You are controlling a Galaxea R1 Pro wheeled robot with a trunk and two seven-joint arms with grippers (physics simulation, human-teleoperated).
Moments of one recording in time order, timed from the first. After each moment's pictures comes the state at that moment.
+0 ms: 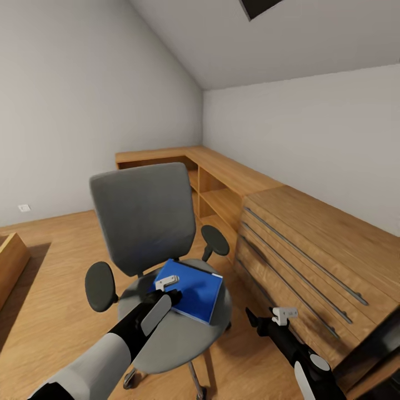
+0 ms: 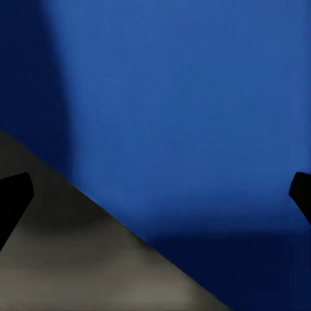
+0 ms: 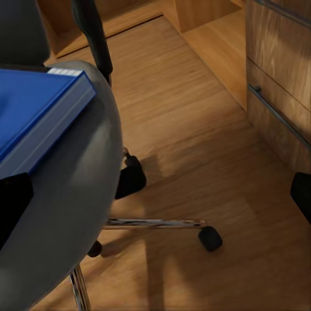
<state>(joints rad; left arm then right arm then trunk) -0.72 -0.10 -0.48 -0.64 0.86 0.35 0.59 -0.22 0.01 -0.14 -1.08 -0.11 0.05 0.38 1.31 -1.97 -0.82</state>
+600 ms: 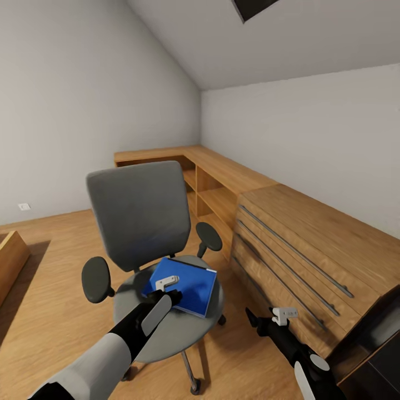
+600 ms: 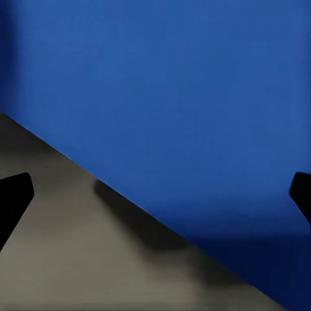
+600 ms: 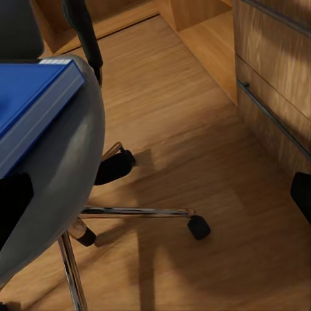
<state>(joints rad) -0.72 -0.10 -0.48 -0.64 0.86 0.35 0.59 -0.22 0.01 -0.14 -1.08 -0.11 0.05 0.38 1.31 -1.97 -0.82</state>
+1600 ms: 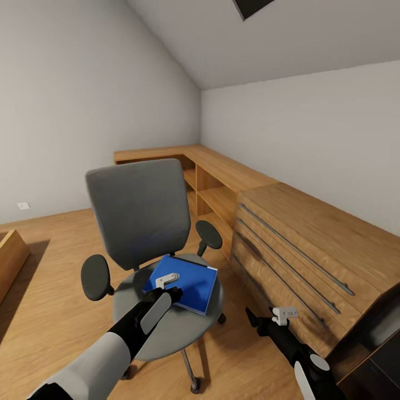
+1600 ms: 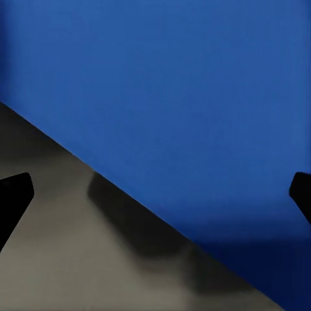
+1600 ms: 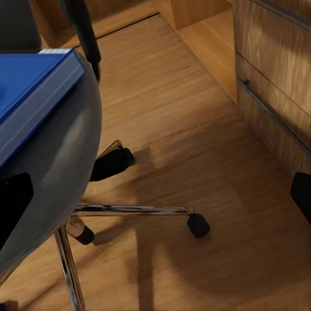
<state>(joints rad) -0.72 -0.10 -0.48 -0.67 0.87 0.35 0.59 -0.22 0.01 -0.14 -1.08 -0.11 0.05 0.38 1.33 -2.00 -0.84</state>
